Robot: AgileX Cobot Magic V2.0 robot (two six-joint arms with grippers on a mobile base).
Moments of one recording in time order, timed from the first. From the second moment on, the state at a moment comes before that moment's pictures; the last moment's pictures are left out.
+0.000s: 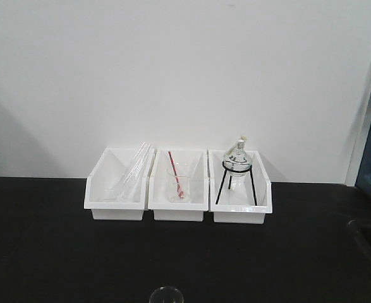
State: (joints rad) left arm -0.13 -0.01 0.03 0.05 0.00 0.09; right arm 0.11 -0.01 0.03 -0.05 0.20 -0.07
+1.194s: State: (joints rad) left arm -0.13 -0.01 0.03 0.05 0.00 0.09; right arm 0.11 -0.01 0.03 -0.07 0.05 -0.09
